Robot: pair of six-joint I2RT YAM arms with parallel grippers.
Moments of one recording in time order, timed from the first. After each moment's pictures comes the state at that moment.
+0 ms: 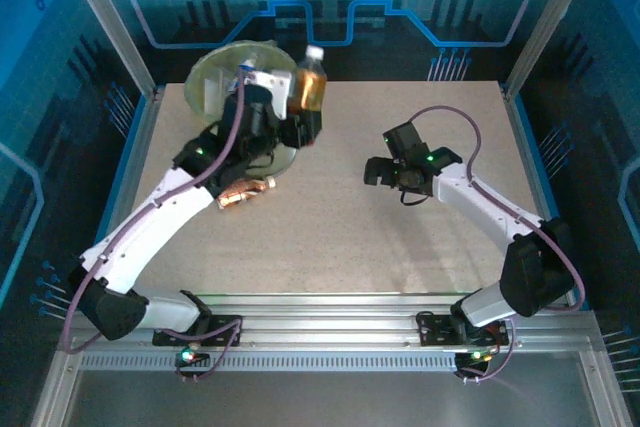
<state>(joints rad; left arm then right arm) -0.57 1.36 1.52 -0.51 -0.10 -0.30 0.47 1.48 1.16 -0.73 0.14 0.59</state>
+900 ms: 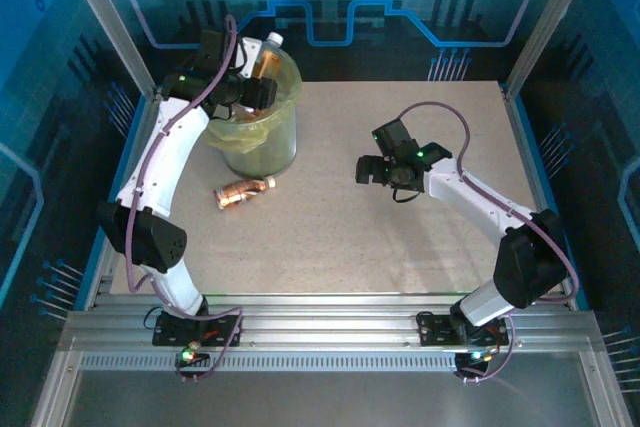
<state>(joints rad) -0.21 1.76 1.99 -0.97 0.01 0.03 0.51 1.53 1.22 -0.75 0.15 0.59</state>
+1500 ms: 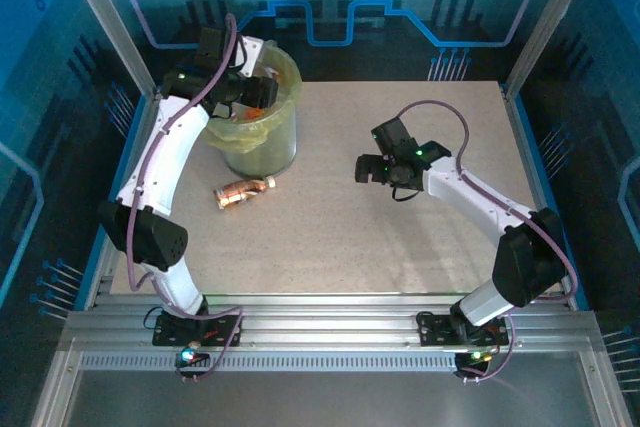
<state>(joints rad) -0.21 1.77 2.02 -0.98 0.05 0.03 0.51 1.54 1.24 -0.76 0.15 0.59</state>
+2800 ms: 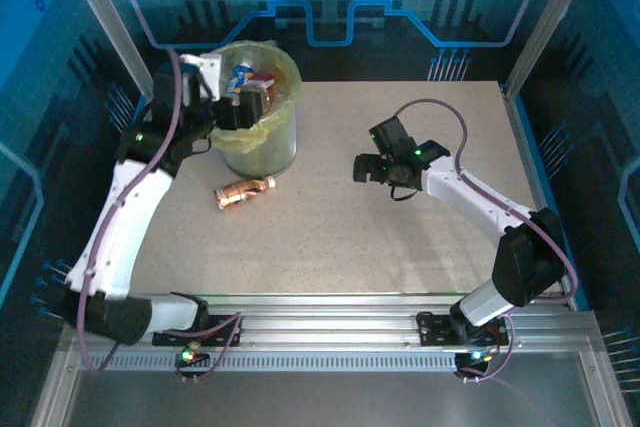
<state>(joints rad) -0.21 1.25 1.52 -0.73 0.00 -0.21 0.52 1.53 1.25 -0.76 0.17 0.58</state>
